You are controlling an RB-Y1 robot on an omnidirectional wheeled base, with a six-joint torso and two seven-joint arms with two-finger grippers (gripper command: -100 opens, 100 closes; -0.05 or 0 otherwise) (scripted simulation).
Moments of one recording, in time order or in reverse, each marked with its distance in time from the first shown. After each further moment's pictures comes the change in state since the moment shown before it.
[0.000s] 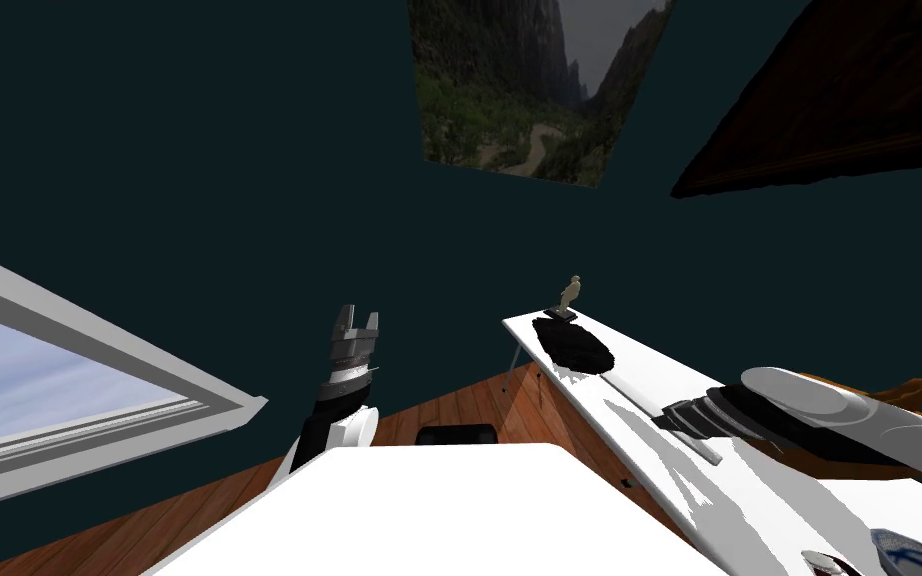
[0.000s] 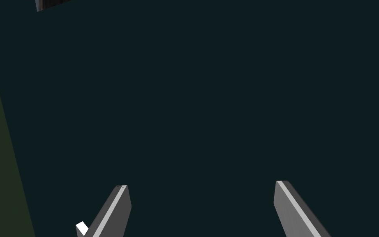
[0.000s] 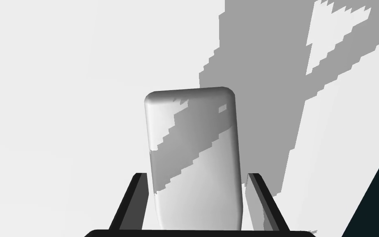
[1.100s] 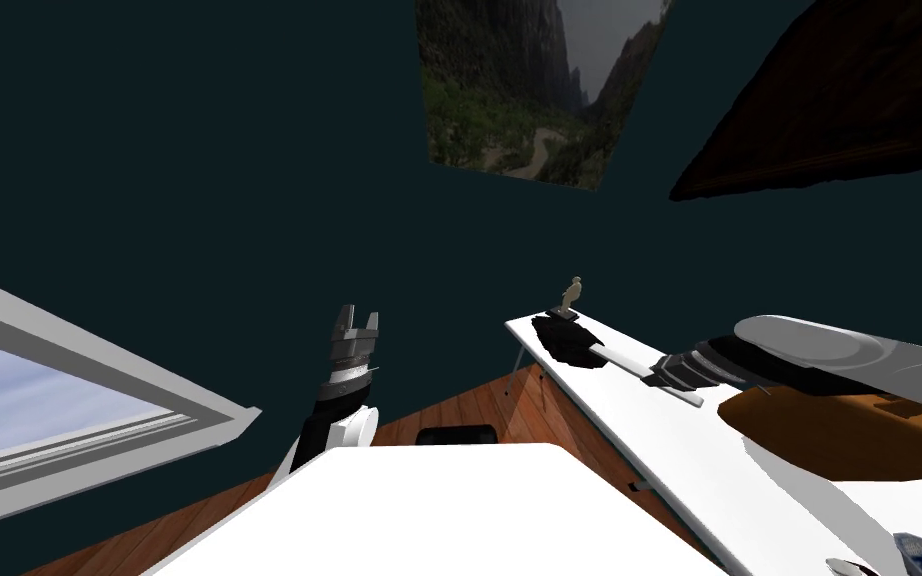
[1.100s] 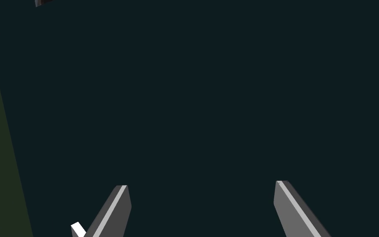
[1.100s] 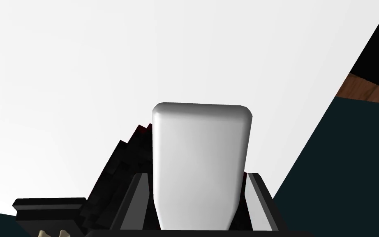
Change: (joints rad) left arm 0.000 0.000 0.000 0.000 0.000 0.000 0.000; right arm -0.011 -0.170 -0.132 -0.136 -0.029 -0.087 0.038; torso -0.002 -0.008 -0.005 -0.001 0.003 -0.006
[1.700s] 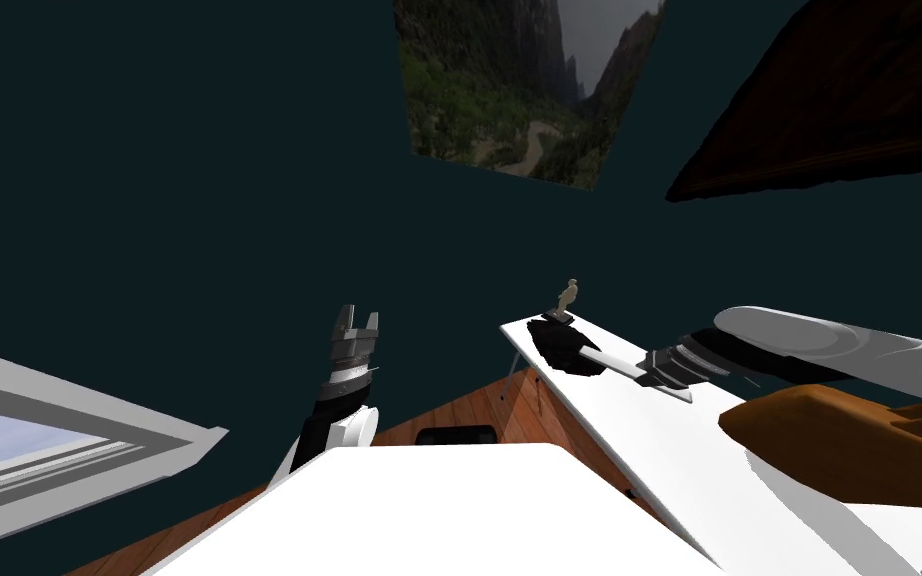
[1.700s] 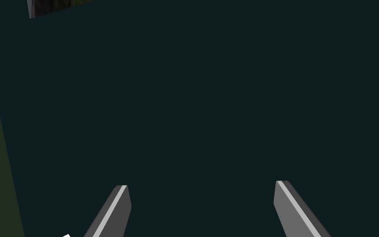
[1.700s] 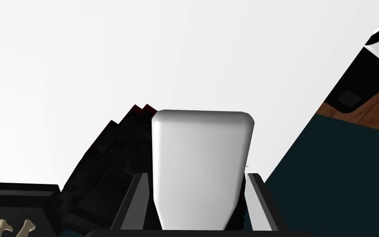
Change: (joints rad) left arm 0.000 0.000 0.000 0.000 0.000 0.000 0.000; right arm 0.006 -0.024 -0.030 -0.105 0.005 -0.092 0.044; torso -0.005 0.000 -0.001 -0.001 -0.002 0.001
